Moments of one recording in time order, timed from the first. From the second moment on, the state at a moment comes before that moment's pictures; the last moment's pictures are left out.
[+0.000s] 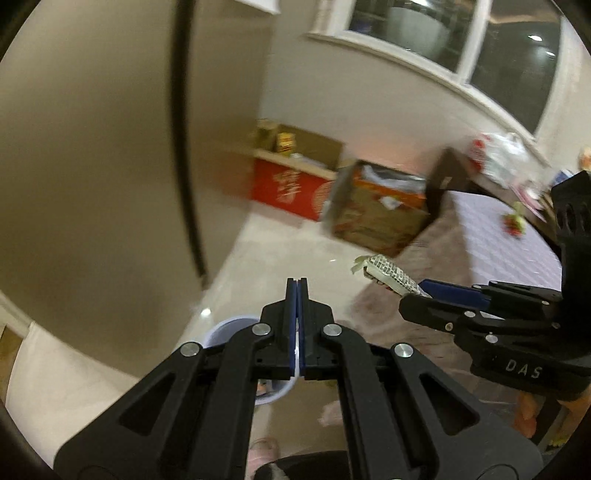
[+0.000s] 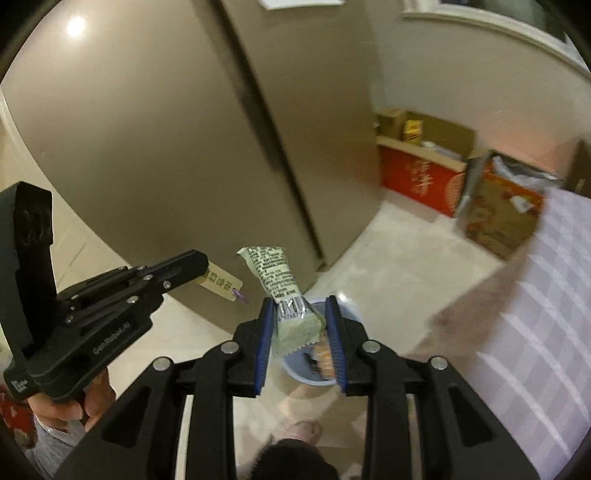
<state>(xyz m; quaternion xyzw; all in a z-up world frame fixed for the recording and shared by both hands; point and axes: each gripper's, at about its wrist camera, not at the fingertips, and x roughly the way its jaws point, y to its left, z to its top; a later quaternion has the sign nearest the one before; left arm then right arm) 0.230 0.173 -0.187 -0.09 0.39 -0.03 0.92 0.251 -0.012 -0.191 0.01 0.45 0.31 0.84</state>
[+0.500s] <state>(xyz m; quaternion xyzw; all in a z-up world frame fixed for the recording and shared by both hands) 0.252 0.203 -0.244 -0.10 0.45 -0.01 0.89 0.260 0.032 -0.236 -0.03 0.46 0.27 0.84</state>
